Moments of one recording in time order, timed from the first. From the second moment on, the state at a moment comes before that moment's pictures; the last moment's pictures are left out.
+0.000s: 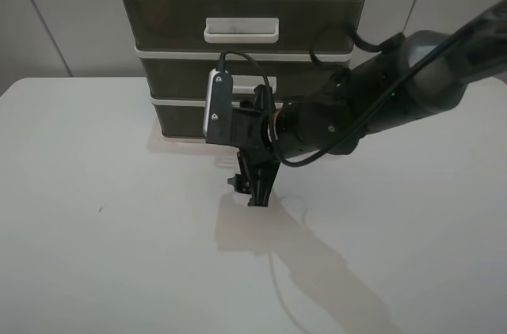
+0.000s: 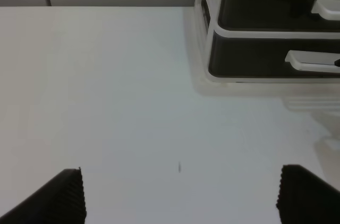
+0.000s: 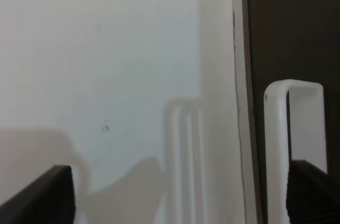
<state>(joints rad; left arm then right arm) -0.06 -0.01 -0.51 -0.07 1.06 0.00 0.73 1.95 -0.96 -0.18 -0.06 -0.71</state>
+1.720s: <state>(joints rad) -0.06 -0.01 -0.51 -0.07 1.06 0.00 0.61 2.06 -0.96 -0.13 -0.19 -0.73</state>
